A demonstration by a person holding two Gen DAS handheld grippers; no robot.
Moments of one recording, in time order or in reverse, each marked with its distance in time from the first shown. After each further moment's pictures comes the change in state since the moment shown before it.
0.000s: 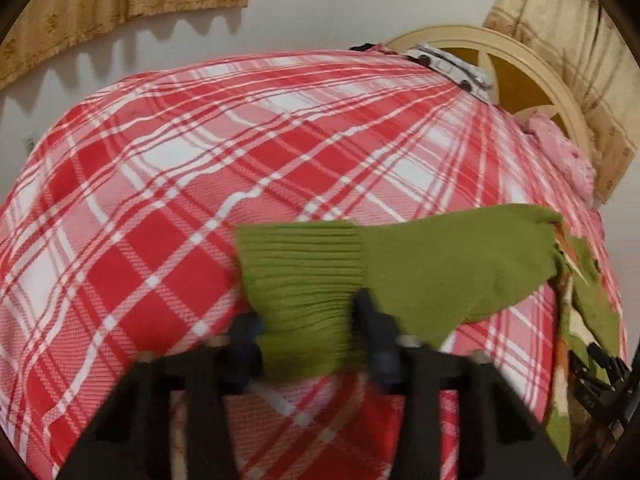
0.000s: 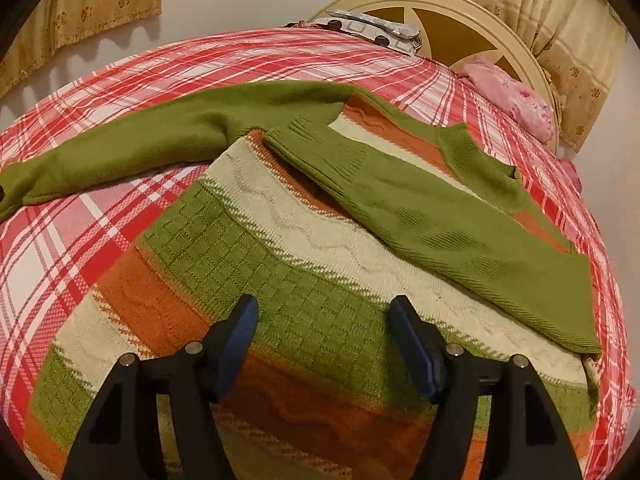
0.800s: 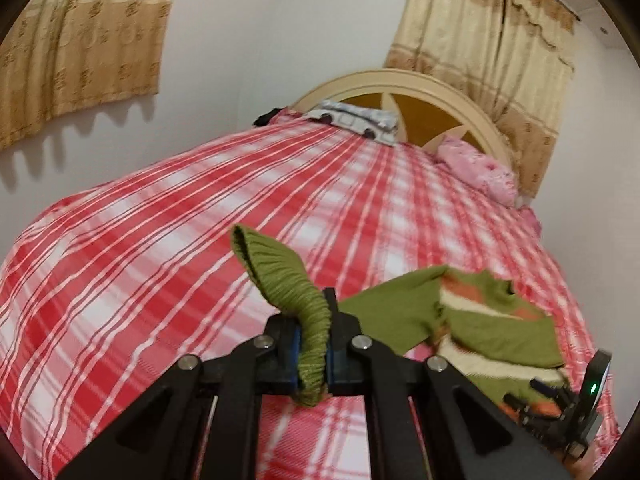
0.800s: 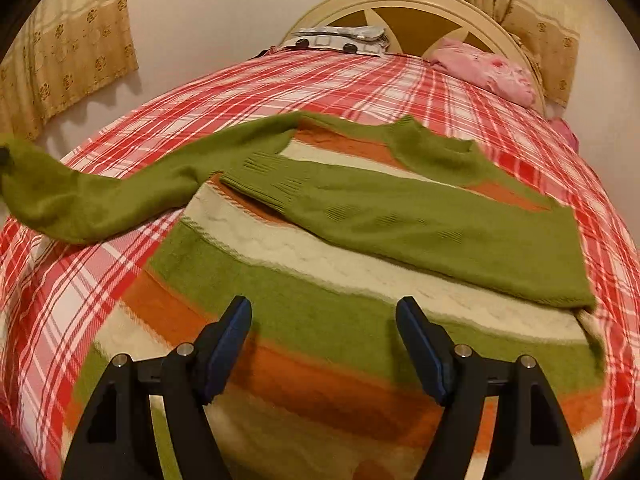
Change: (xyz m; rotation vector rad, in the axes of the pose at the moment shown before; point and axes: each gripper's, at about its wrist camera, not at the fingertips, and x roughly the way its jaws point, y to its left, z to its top) left arm -0.087 -0.103 0.073 0.199 -0.221 -0.231; right arm -0.048 -0.064 -0.023 0.209 -0.062 0.099
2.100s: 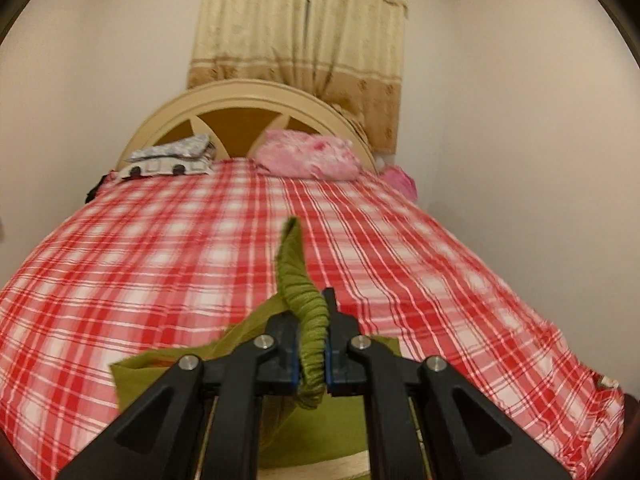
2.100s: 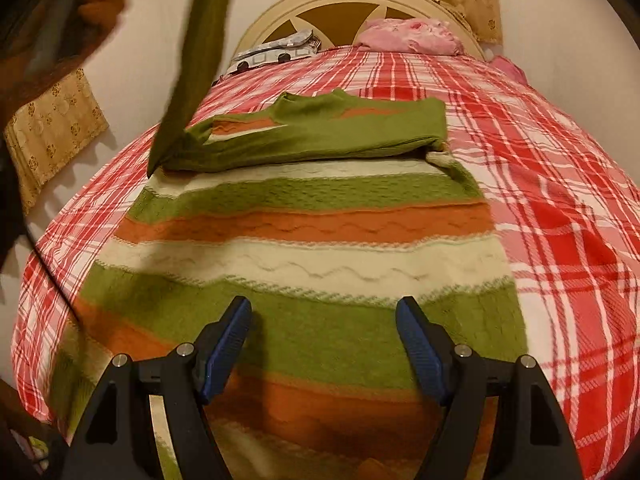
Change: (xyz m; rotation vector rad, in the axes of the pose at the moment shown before) left arm 0.061 -0.387 -0.002 0.403 -0.027 -0.352; right arm -0.083 -0.123 -0.123 0.251 -0.044 0.029
